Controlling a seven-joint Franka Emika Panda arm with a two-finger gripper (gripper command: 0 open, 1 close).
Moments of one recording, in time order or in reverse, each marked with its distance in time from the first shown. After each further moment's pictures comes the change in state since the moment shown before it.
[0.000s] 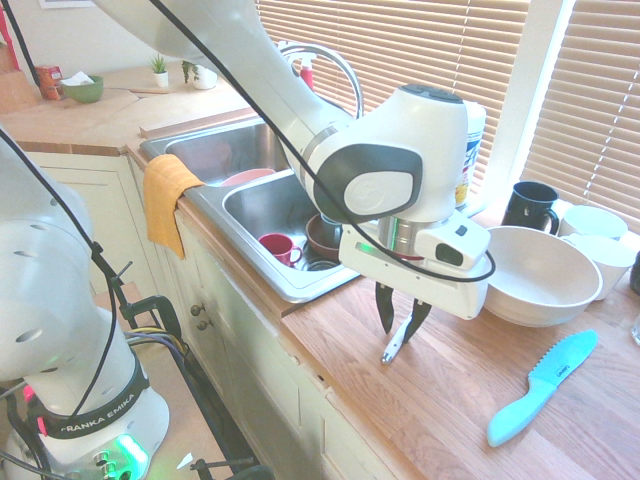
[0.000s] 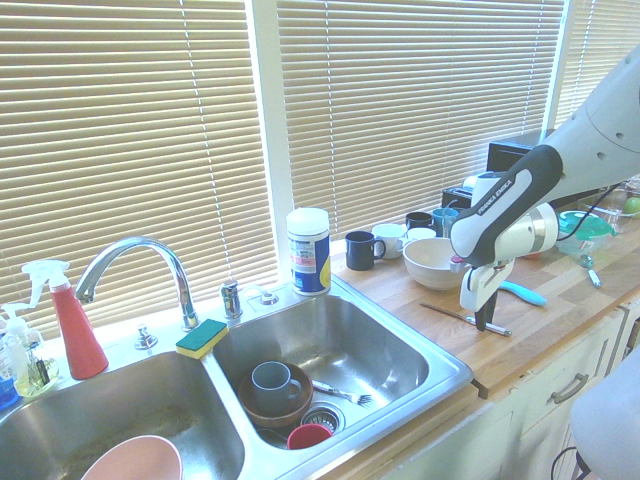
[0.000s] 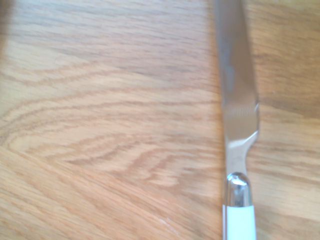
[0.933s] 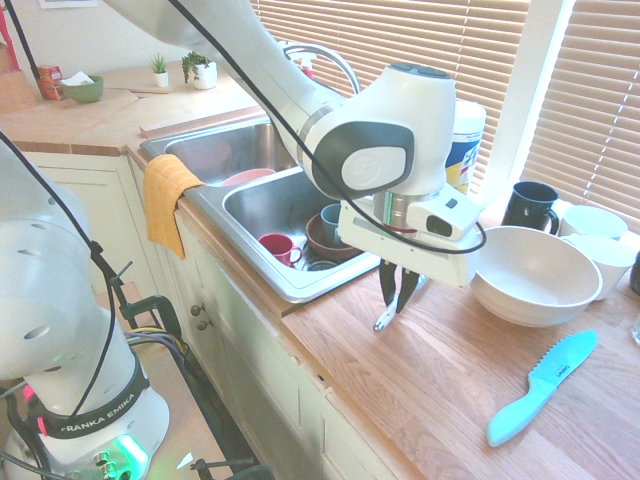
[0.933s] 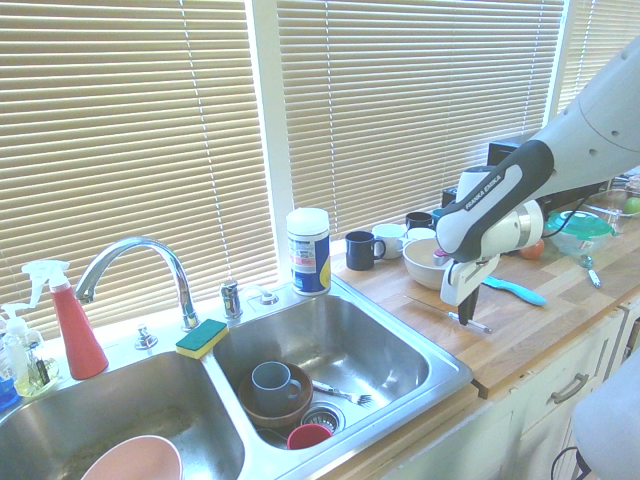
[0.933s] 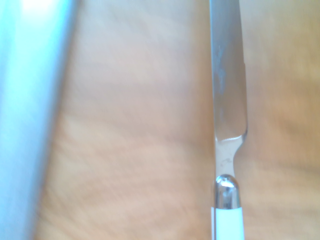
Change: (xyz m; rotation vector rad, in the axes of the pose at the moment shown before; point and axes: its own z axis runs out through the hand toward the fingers) arm 0.003 -0.054 -0.032 0.037 0.048 0.032
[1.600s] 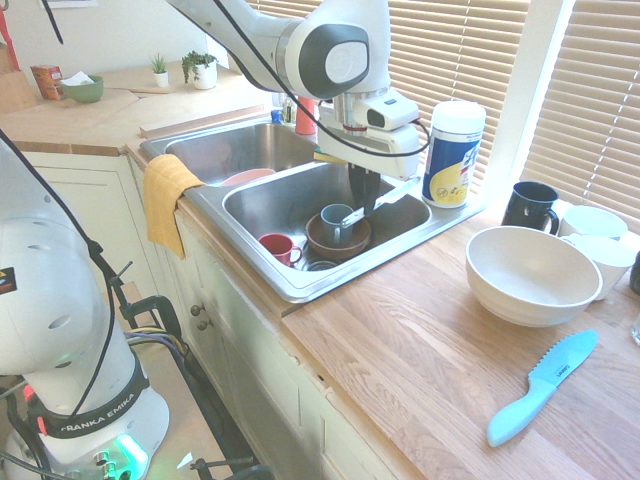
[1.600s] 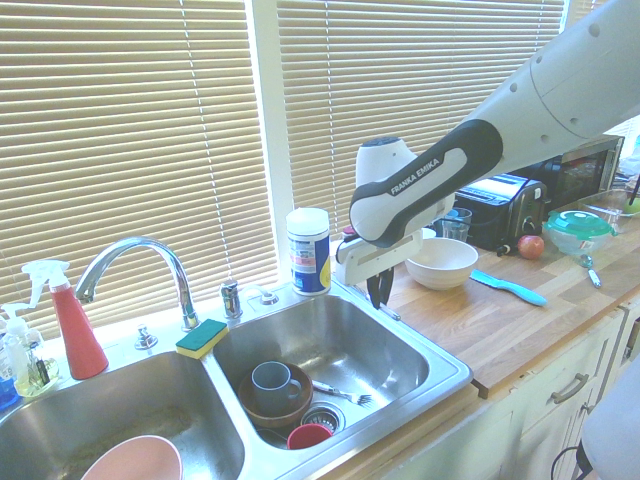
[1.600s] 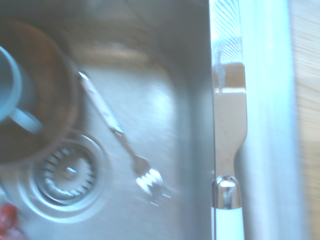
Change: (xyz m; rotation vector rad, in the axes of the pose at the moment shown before) arm -0.030 -0.185 -0.056 0.002 0.041 0.212
